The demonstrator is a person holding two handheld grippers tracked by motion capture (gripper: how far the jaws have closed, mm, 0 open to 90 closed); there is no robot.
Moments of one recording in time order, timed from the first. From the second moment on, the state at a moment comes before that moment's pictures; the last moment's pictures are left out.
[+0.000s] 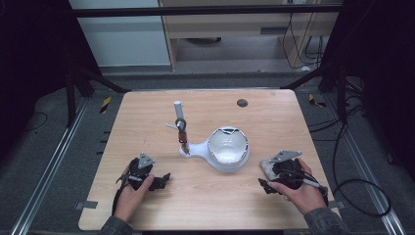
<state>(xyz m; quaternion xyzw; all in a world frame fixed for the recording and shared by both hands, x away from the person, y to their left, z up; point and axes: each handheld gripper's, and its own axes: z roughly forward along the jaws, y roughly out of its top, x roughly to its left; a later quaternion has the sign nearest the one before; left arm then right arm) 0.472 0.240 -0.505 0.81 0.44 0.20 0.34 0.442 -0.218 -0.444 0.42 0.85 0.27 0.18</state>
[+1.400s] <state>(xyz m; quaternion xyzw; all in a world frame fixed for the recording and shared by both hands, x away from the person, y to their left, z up) 0.476 0.239 -0.509 0.81 0.44 0.20 0.33 0.465 -0.237 -0.468 0.53 0.83 0.15 0.10</state>
